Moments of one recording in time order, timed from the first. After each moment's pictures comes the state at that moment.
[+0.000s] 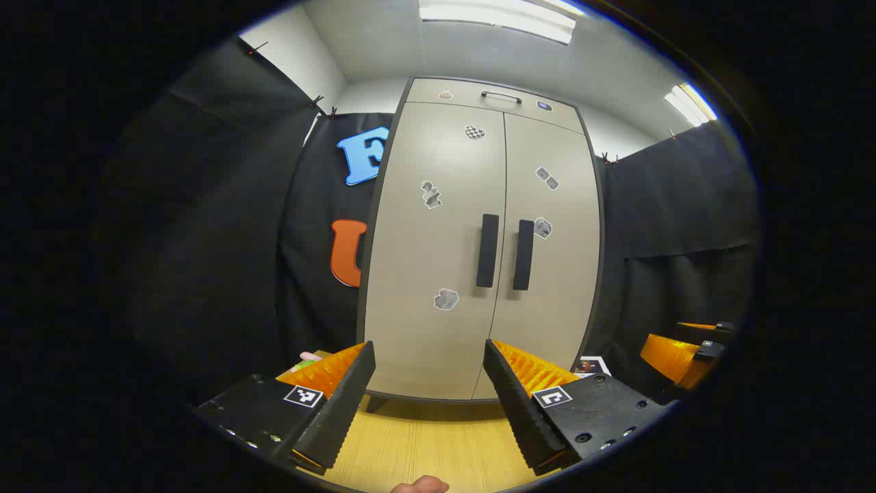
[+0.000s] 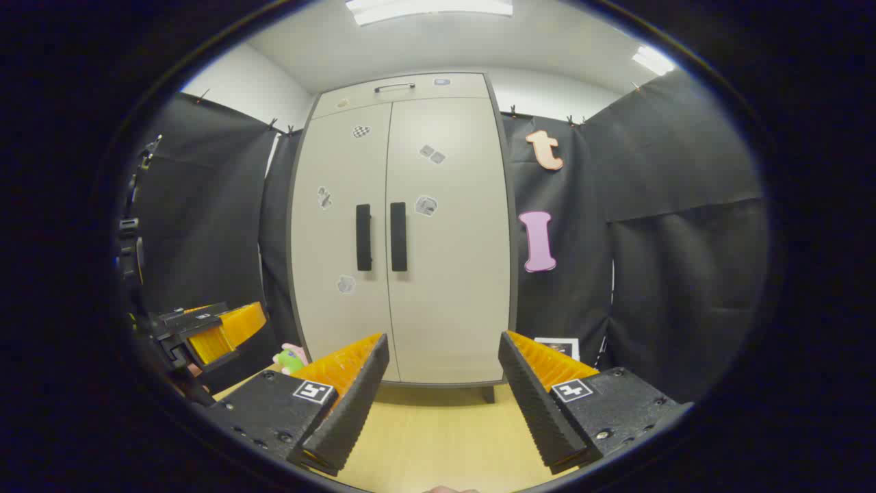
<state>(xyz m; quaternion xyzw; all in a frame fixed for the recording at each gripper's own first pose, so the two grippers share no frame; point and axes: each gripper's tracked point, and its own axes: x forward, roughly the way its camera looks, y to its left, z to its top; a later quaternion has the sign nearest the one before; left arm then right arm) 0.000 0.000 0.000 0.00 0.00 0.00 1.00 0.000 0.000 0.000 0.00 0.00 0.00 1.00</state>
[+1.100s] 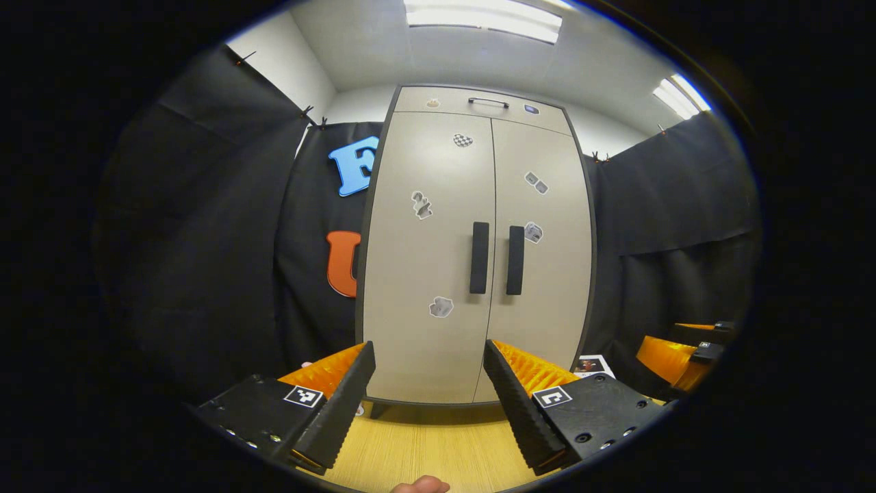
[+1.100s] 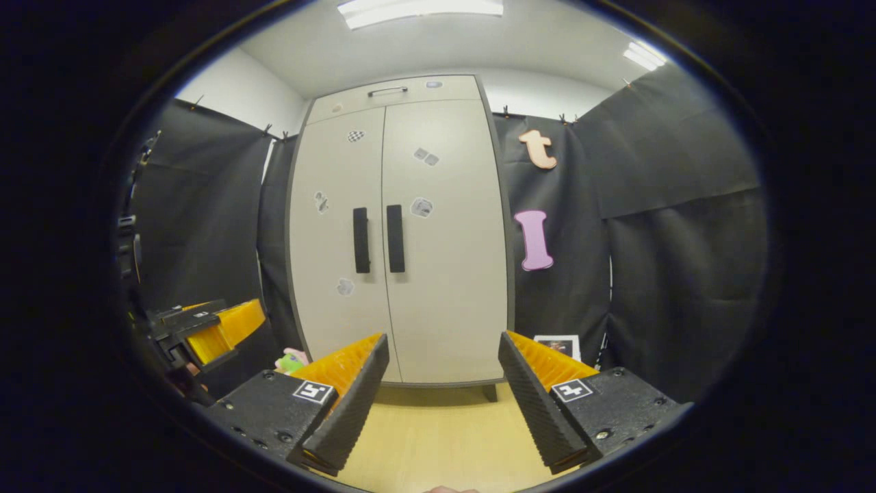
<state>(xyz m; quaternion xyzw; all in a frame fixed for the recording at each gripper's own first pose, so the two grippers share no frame) -0.006 -0.006 0.008 0.02 -0.01 -0.01 1.00 -0.004 0.002 -0.003 0.01 0.00 0.00 1.00</state>
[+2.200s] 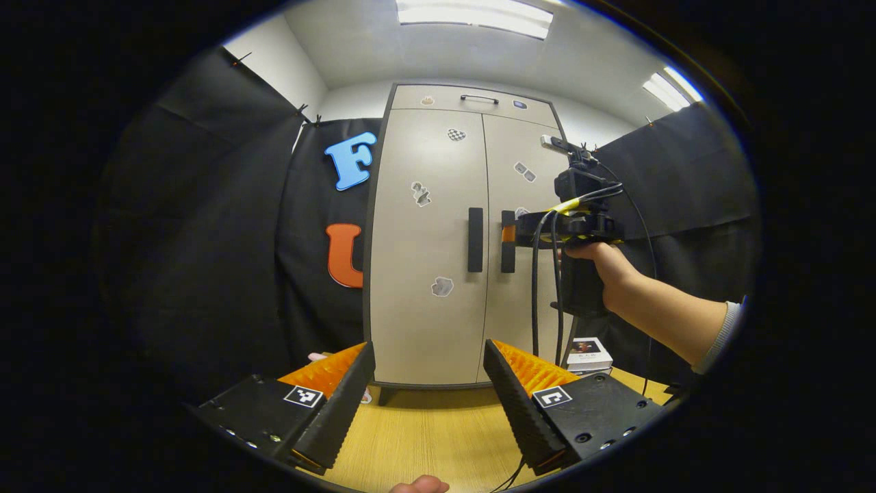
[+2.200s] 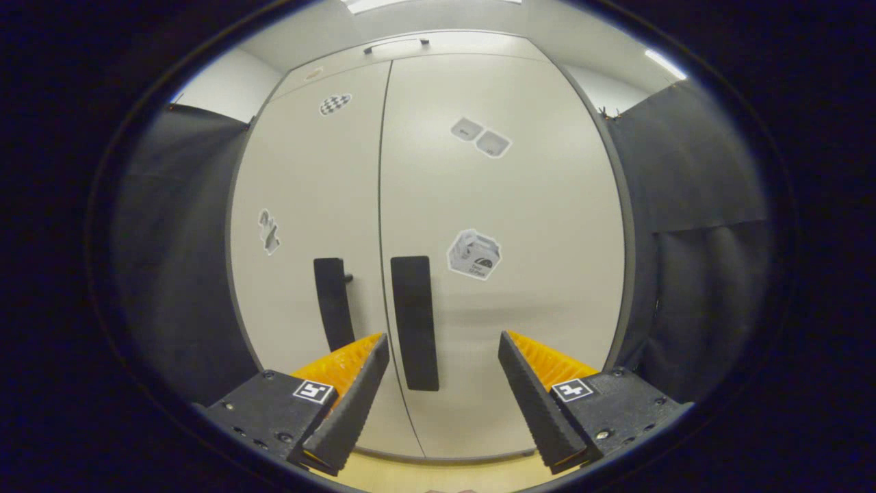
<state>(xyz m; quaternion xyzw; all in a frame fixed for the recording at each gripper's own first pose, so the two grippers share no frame) -0.046 0.014 -0.018 0.04 0.01 -0.02 1.00 0.256 0.072 0.104 0.01 0.01 0.01 1.00</state>
